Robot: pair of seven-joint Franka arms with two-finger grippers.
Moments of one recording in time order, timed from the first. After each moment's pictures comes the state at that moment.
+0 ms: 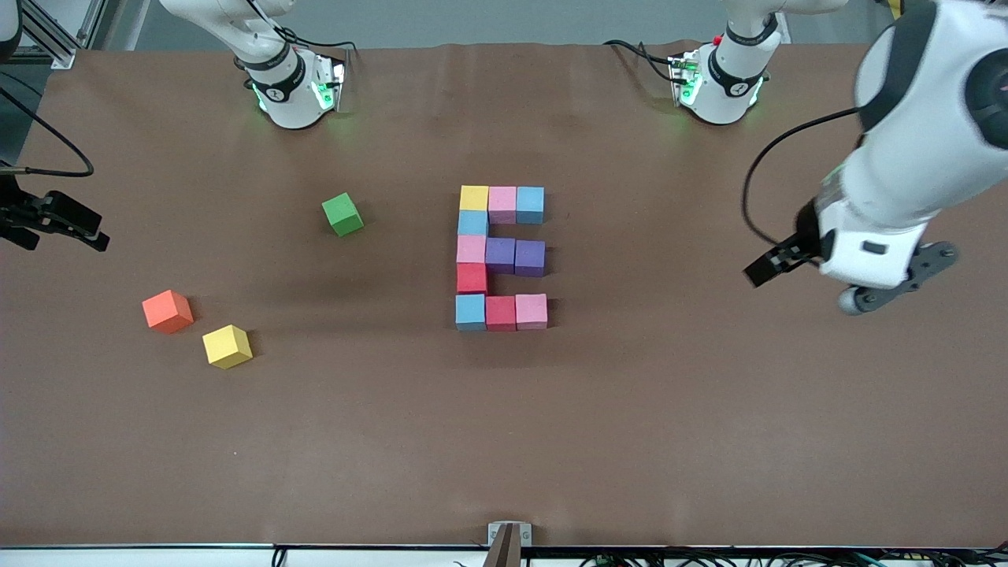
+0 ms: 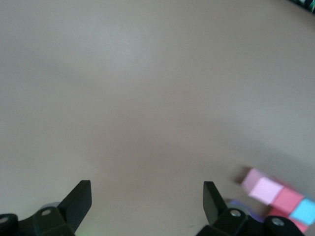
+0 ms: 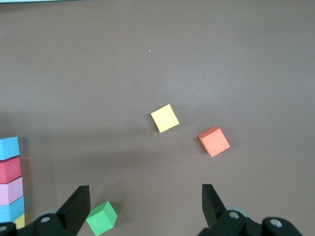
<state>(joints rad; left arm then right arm) -0.13 0.24 -0.13 -1.34 0.07 1.52 -0.68 0.03 0.05 -0.09 -1.54 0.02 1.65 -0.02</state>
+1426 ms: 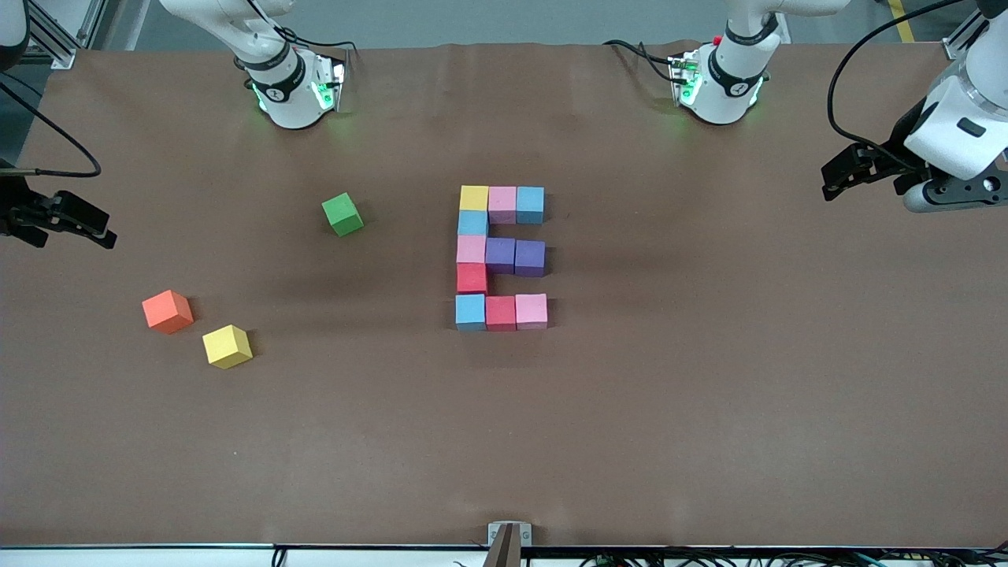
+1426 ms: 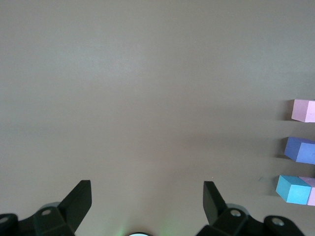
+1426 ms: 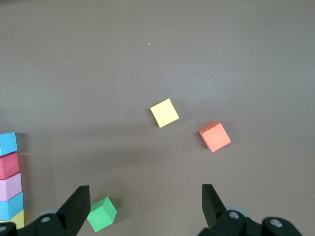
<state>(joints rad) -0.21 -0.06 0.07 -1.63 0.03 1.54 -0.20 0.03 0.03 -0.09 -1.57 0.02 1.65 -0.02</state>
